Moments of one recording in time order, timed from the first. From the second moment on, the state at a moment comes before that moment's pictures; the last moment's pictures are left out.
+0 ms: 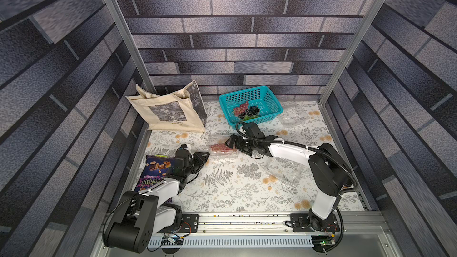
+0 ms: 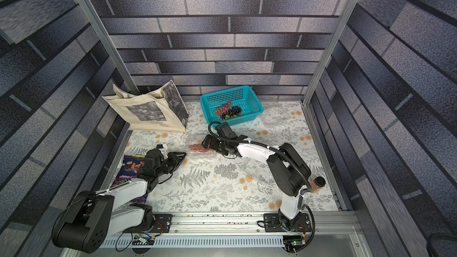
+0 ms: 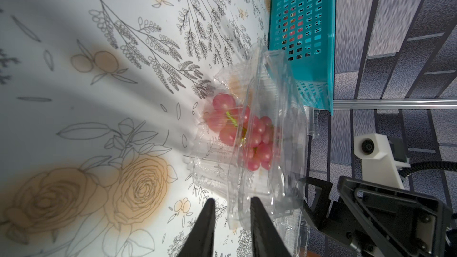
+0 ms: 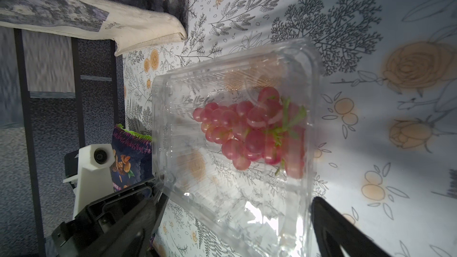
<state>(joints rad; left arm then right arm) -0.18 1.19 0.23 0.45 0.41 -1.08 0.76 1.81 1.17 -0.15 -0.27 0.91</state>
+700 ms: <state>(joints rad) -0.17 1.28 0.25 0.53 0.42 -1.08 0.76 1.81 1.17 -0.16 -0.26 0.89</state>
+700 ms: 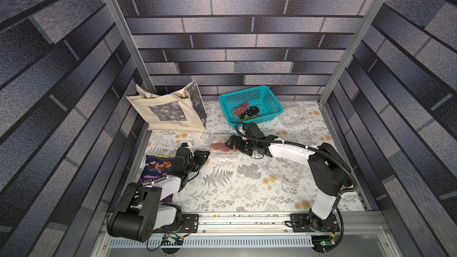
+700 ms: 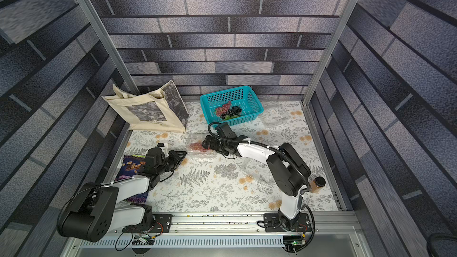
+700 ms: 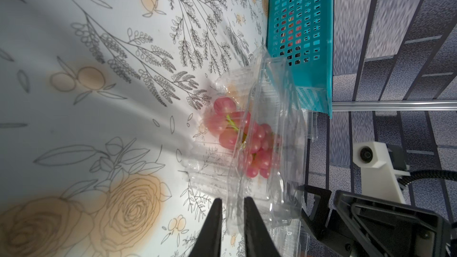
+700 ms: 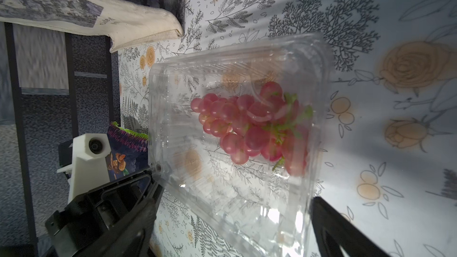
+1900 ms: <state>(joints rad) -0.20 1.40 0.26 0.67 0.41 -1.07 0.76 1.85 1.19 -0.17 -0.26 0.89</state>
